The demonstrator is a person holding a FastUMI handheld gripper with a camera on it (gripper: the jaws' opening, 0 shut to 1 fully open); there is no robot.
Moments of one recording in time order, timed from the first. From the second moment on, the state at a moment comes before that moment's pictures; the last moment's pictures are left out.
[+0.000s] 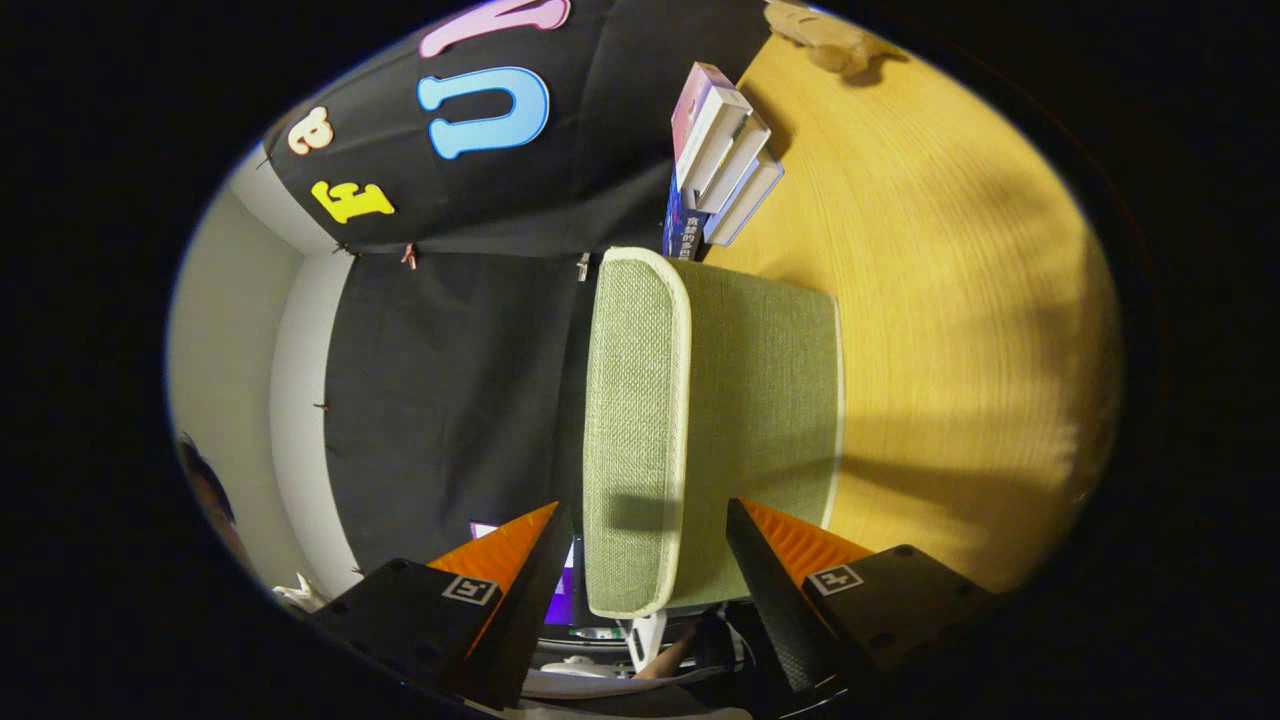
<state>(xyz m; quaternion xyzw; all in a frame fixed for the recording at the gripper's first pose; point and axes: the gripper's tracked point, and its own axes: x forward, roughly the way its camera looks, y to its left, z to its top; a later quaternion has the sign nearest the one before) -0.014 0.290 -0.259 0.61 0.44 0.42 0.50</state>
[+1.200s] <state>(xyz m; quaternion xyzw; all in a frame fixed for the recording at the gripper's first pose) 0.026 0.279 -0.150 0.62 0.32 0.43 0.57</state>
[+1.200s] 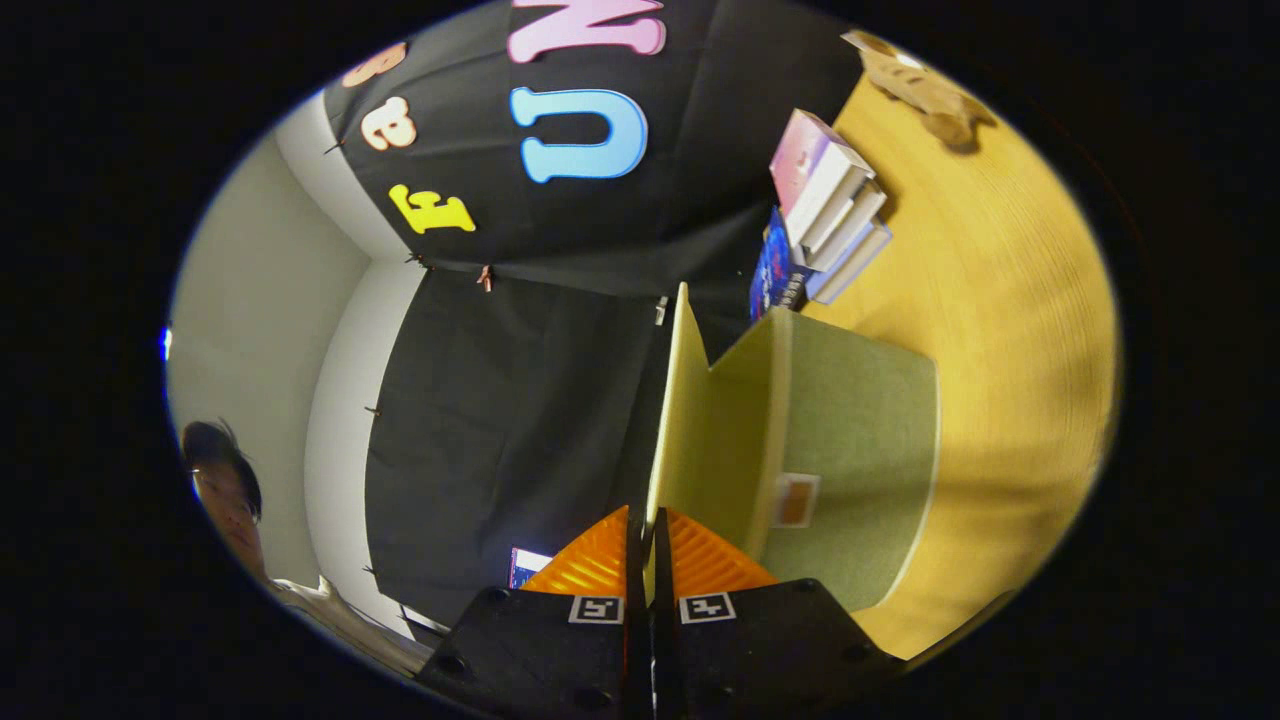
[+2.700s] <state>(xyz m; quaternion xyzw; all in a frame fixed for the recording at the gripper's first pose) 0.071 0.453 -0.071 0.51 0.35 0.42 0.66</state>
